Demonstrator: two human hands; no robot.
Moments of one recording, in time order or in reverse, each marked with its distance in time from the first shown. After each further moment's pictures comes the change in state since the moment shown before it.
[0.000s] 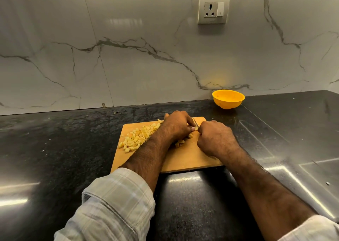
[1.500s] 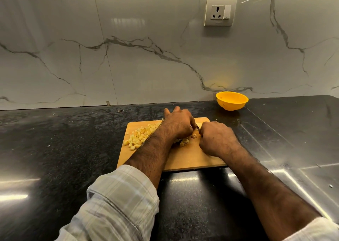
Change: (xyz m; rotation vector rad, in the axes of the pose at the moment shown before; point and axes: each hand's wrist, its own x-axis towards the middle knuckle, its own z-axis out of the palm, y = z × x) left_hand -0.019 0.006 -0.021 0.235 -0.085 -0.008; right_hand -0.004 -0.011 -0.001 -0.050 0.000 -0.034
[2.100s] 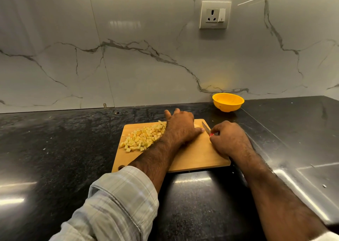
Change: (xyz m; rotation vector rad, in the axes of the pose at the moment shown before) left_hand 0.011 0.020 0.015 0.043 0.143 -0.075; right_hand 0.008 0.053 0.010 0.319 0.130 0.155
